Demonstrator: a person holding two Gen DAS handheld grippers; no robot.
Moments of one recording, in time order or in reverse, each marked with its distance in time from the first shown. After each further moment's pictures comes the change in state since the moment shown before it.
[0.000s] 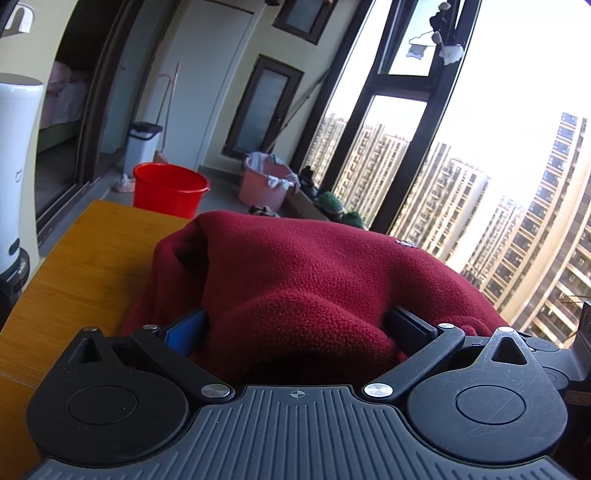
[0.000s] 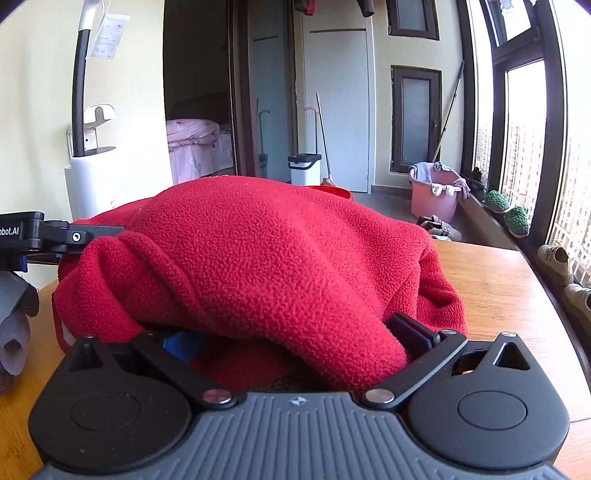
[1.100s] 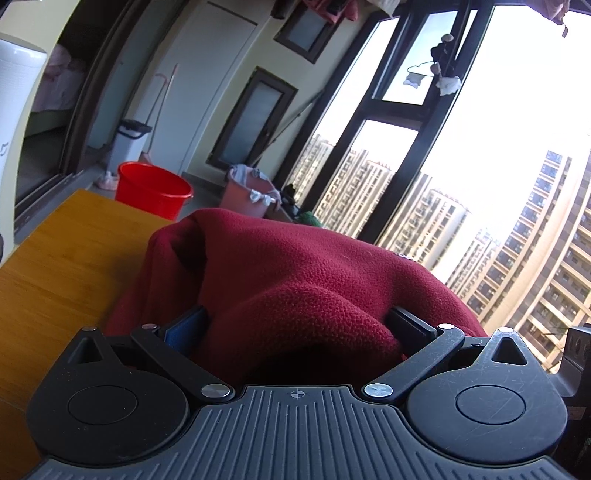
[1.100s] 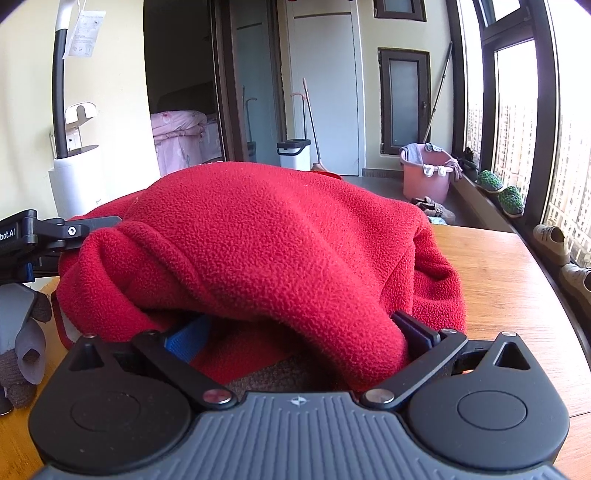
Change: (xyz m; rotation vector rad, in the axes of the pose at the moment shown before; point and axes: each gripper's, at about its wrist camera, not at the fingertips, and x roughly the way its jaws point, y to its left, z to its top) left arm 0.013 0.028 -0.003 -0.110 -0.051 -0.102; right arm 0.009 0.003 0.004 0.049 0.062 -0.027
